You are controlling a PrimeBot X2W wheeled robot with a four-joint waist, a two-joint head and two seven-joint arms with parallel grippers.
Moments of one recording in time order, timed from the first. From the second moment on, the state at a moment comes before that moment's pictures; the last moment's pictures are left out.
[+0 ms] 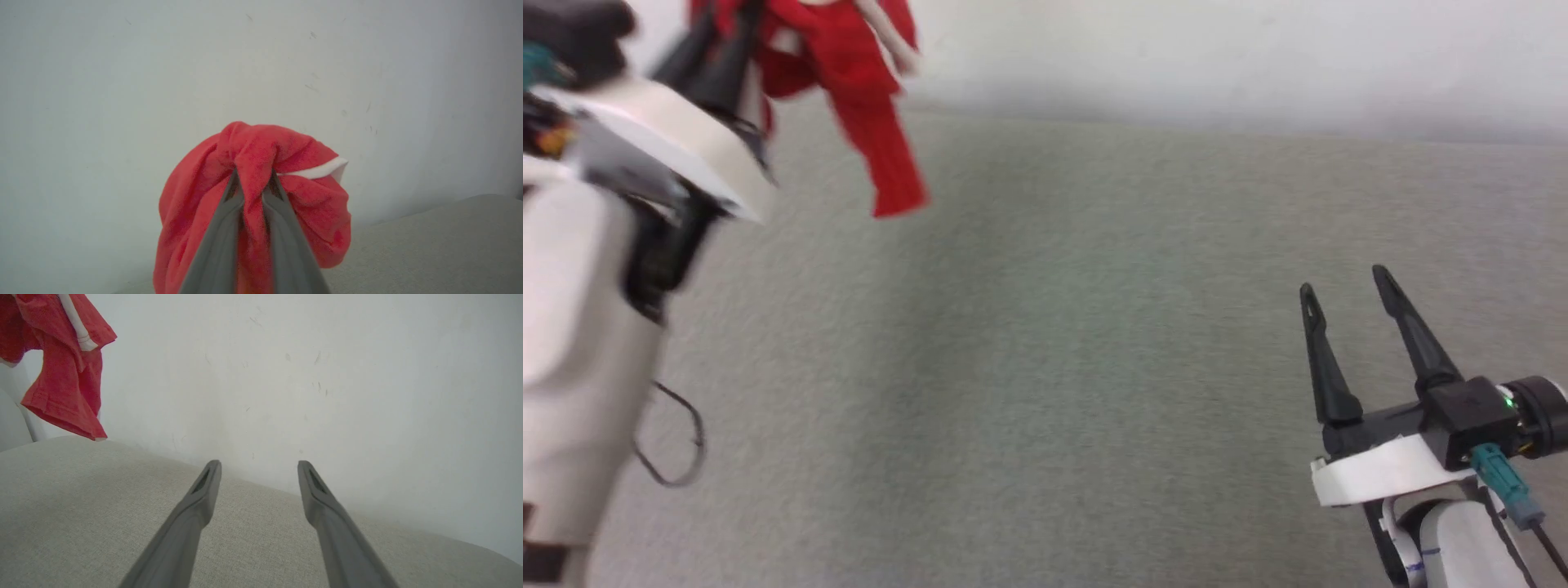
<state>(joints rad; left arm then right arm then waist) -0.87 0.57 -0.45 0.35 -0.68 -0.10 -0.02 -0.10 -0.05 0.02 0.01 -0.07 0.13 -0.26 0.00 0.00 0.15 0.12</state>
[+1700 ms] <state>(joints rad) -0.37 0.37 -0.56 0.22 -0.62 0.13 -0.26 0.02 -0.05 -0.02 0.09 -0.03 0.13 -0.26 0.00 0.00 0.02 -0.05</state>
